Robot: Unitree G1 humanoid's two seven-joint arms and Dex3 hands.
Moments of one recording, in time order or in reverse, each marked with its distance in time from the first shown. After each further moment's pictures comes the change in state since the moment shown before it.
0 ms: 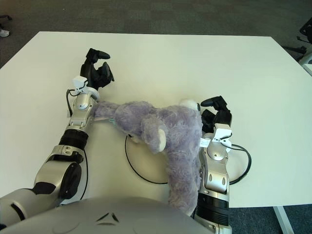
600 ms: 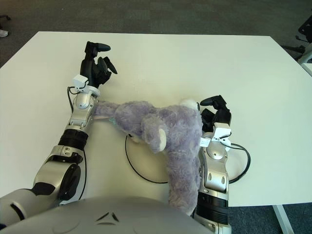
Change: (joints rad) left arm 0.010 0.000 -0.033 -0.085 0.025 -0.052 0.022; right arm -0.004 0.000 0.003 0.003 -0.001 0.000 0.000
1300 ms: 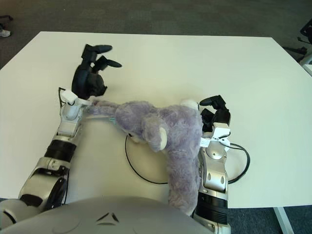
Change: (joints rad) left arm 0.073 0.103 -0.044 -0.049 0.041 -0.310 -0.066; right arm -0.004 0.001 0.012 0.000 -0.008 0.001 -0.008
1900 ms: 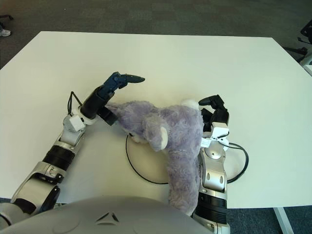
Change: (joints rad) left arm 0.120 0.084 -0.247 -0.119 -0.168 -0.200 -0.381; right arm -0.001 0.004 0.008 0.000 0.000 0.000 0.000
